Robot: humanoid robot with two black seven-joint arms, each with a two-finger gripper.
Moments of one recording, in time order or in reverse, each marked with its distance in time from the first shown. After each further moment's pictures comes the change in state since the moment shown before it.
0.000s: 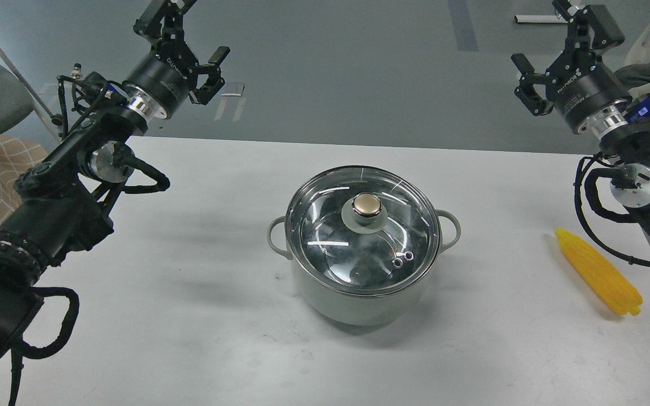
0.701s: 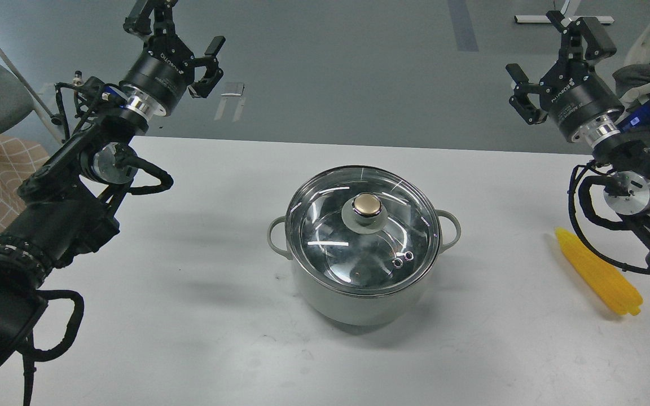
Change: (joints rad) left arm 0.013 -0.004 -0.031 -0.013 -0.096 0.027 -0.010; right arm -0.011 0.013 0.003 -0.001 0.001 -0.005 0.000
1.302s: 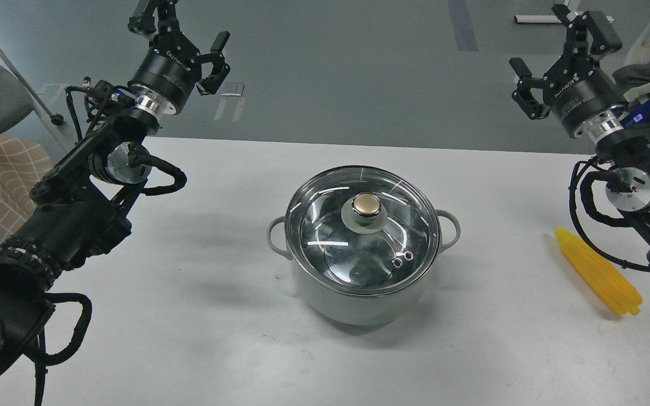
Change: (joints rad) left arm 0.018 -0.021 0.003 -0.064 -0.022 0.048 -0.015; right arm 0.007 -0.005 0.008 0.008 0.019 -0.003 0.000
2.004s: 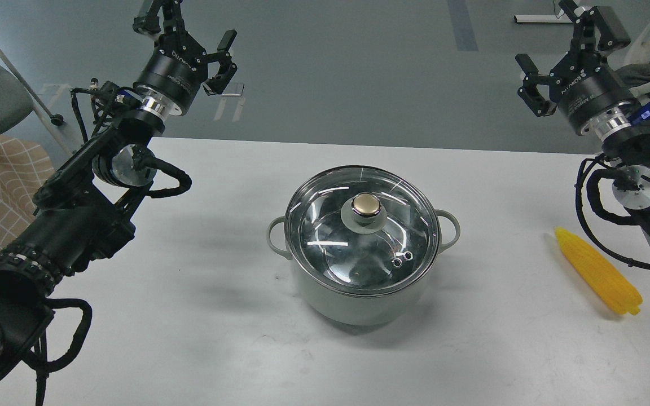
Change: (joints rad) left arm 0.019 0.000 -0.005 -0.055 -0.015 0.020 -0.001; right arm 0.001 -0.021 -0.002 0.012 -0.001 -0.002 0.000
